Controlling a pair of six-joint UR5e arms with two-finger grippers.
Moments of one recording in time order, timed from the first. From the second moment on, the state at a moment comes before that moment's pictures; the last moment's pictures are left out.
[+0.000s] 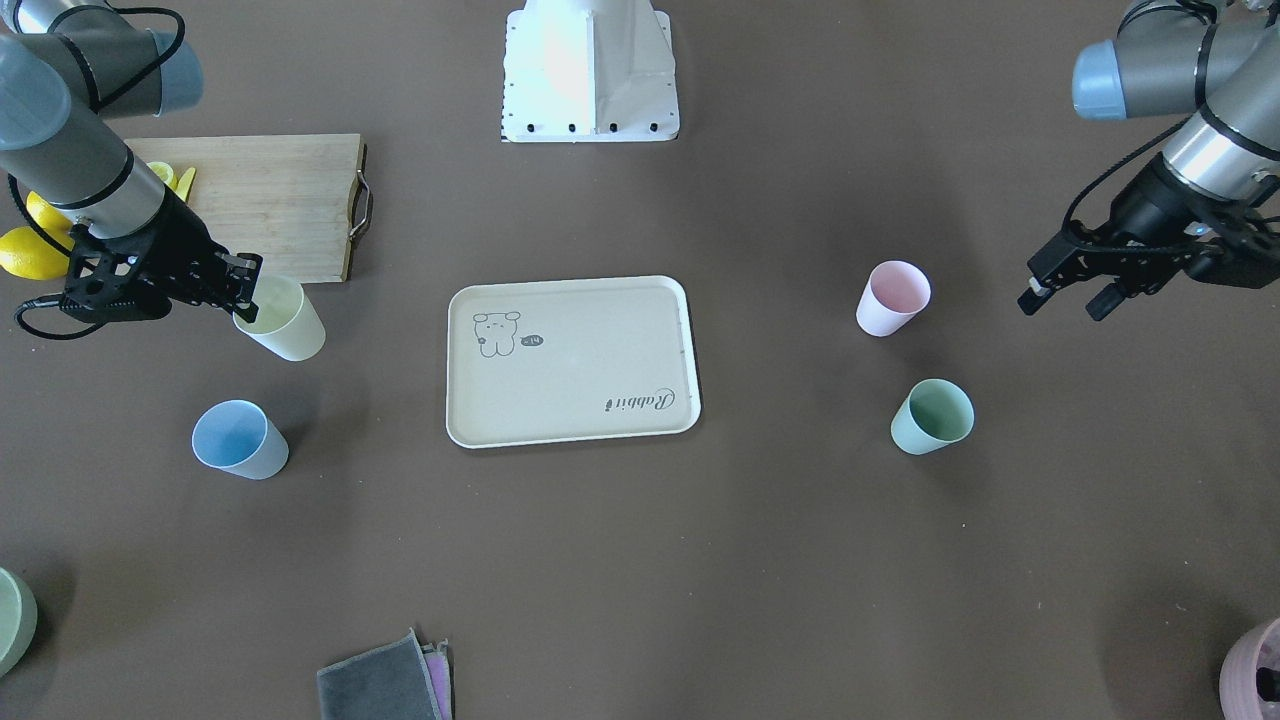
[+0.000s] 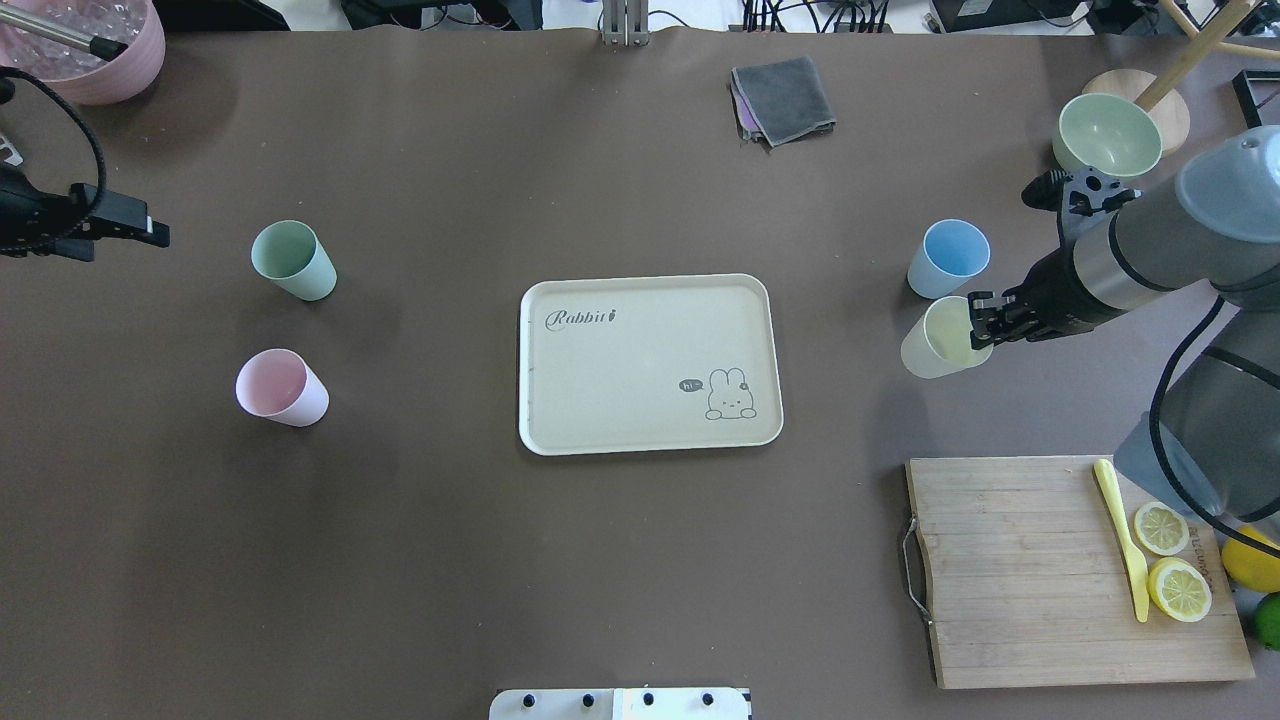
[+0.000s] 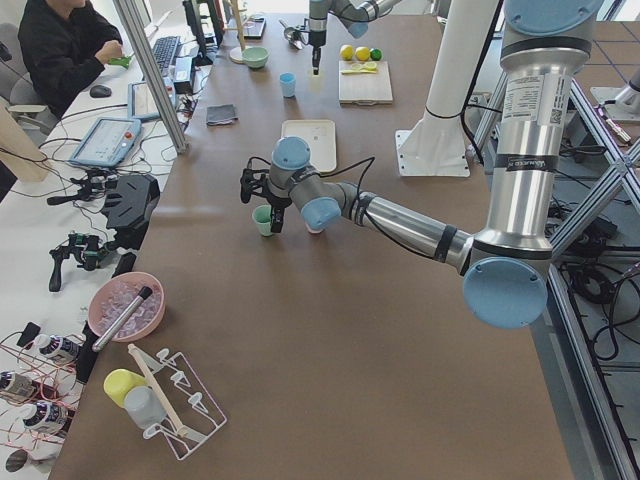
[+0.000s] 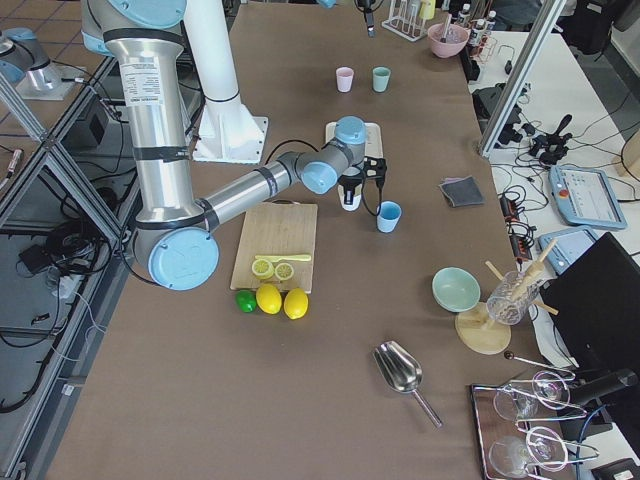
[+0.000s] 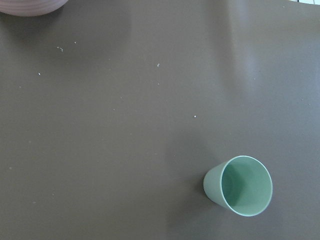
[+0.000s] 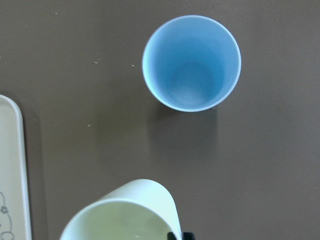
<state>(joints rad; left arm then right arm) -1.05 -1.63 -1.84 -2.16 -2.20 -1.03 0.86 -1.43 1.91 -1.32 2.16 1.02</state>
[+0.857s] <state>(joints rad) -0.77 -1.54 -1.85 -2.29 -2.04 -1.13 0.89 -1.27 1.98 -1.54 2.18 1.03</state>
